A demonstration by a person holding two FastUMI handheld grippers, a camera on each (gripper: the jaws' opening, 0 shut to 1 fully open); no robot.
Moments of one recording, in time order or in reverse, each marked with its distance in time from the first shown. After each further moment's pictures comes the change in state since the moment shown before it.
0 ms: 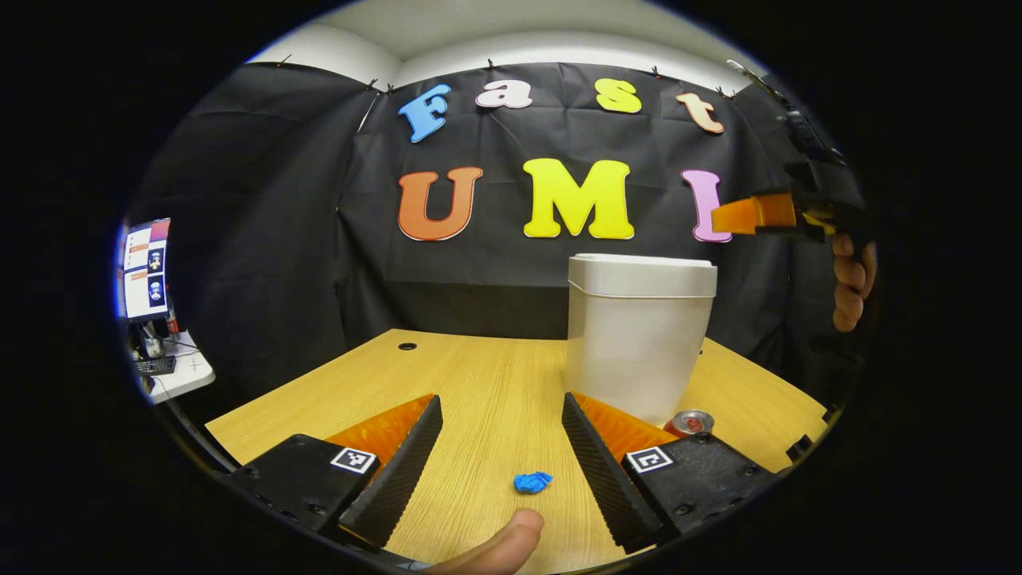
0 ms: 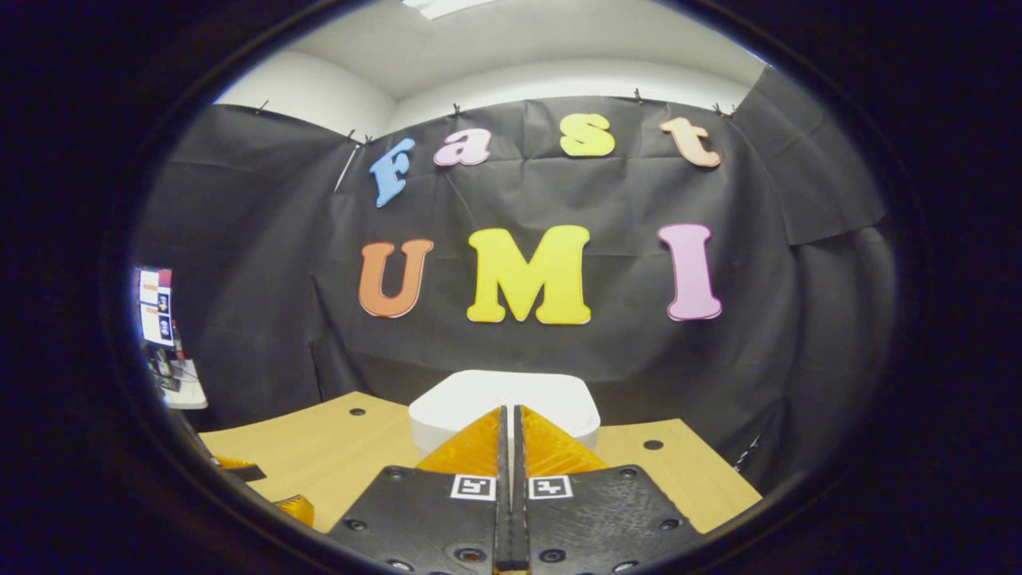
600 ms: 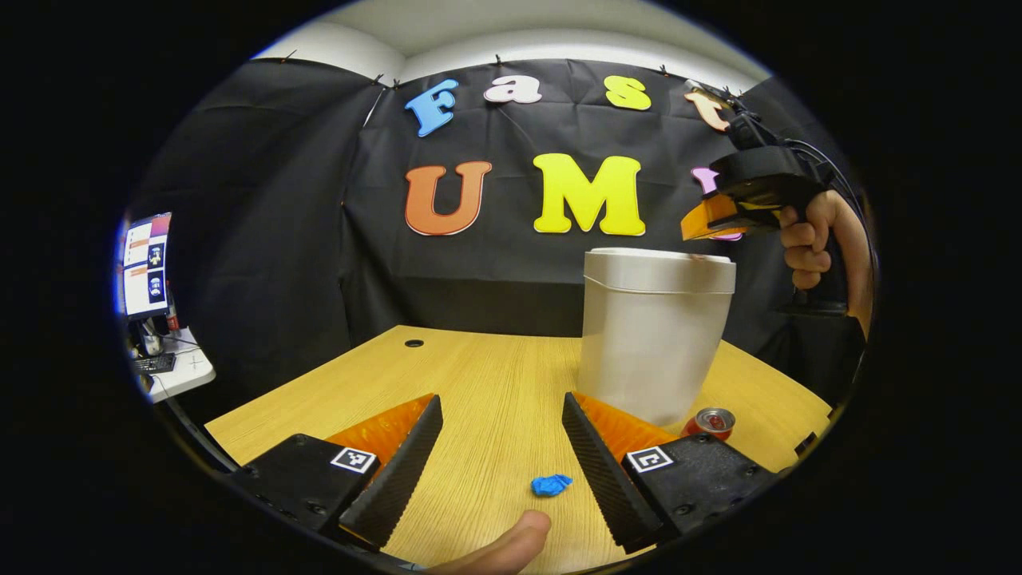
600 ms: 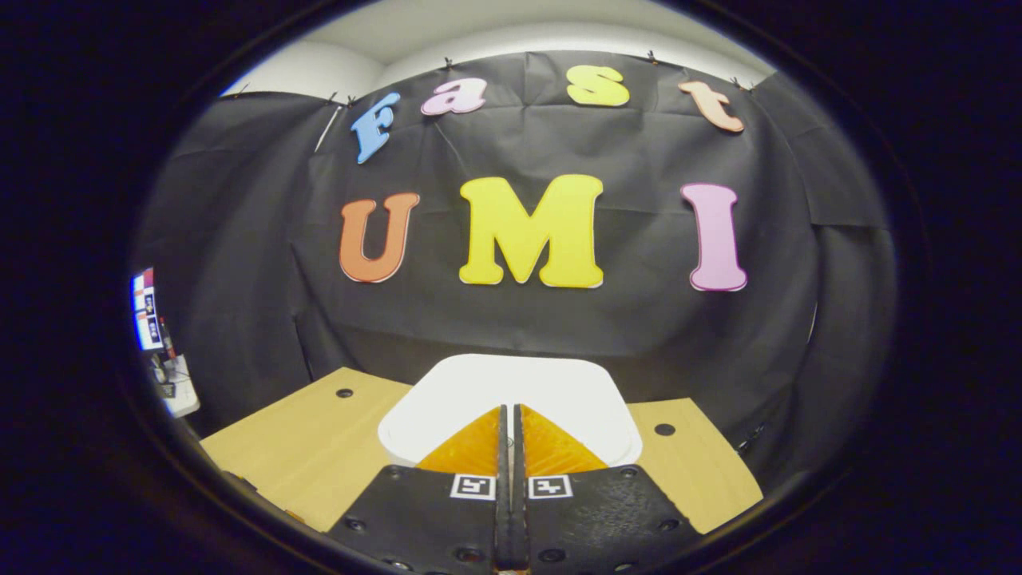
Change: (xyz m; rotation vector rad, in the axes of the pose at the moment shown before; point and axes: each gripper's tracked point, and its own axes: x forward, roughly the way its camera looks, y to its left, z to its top) left arm 0.007 0.011 -0.001 -0.004 -0.003 0.003; right arm 0.083 0.013 -0.024 0.024 0.202 -0.019
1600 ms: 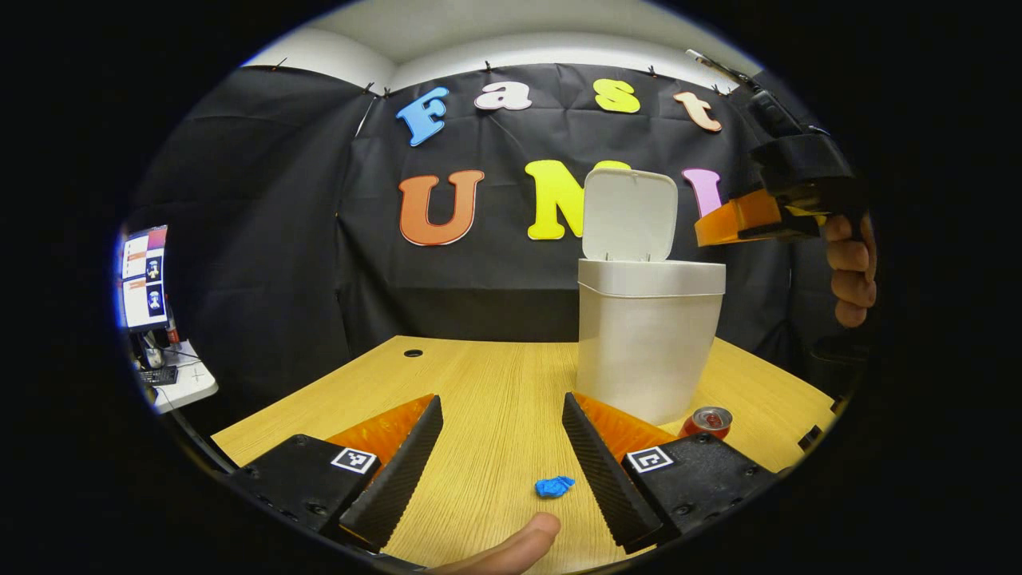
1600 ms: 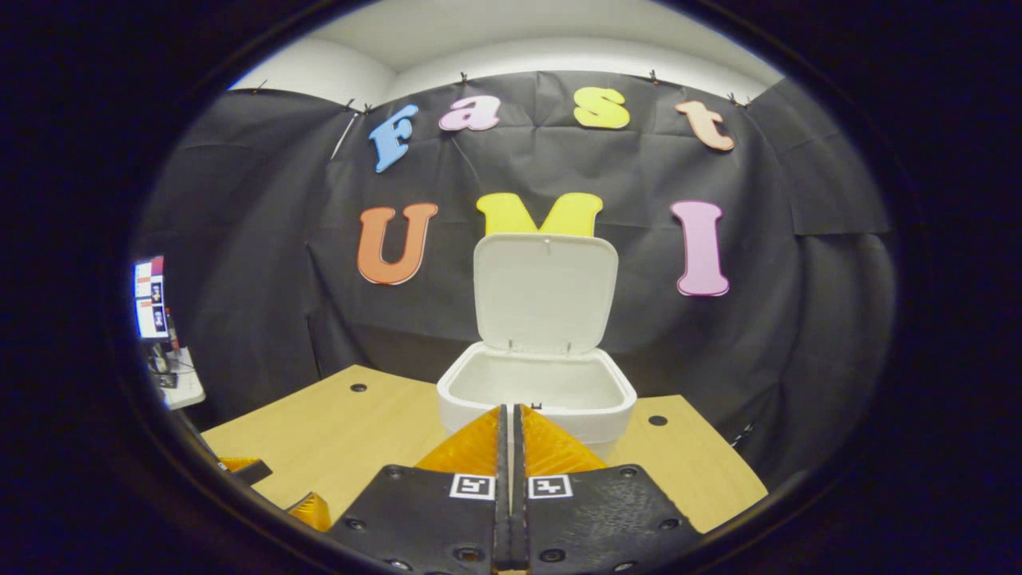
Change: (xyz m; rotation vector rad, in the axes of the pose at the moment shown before) left arm -0.003 -0.001 0.005 0.031 -0.021 -0.008; right arm -0.095 0.024 -0.013 -0.044 -0.099 -0.030
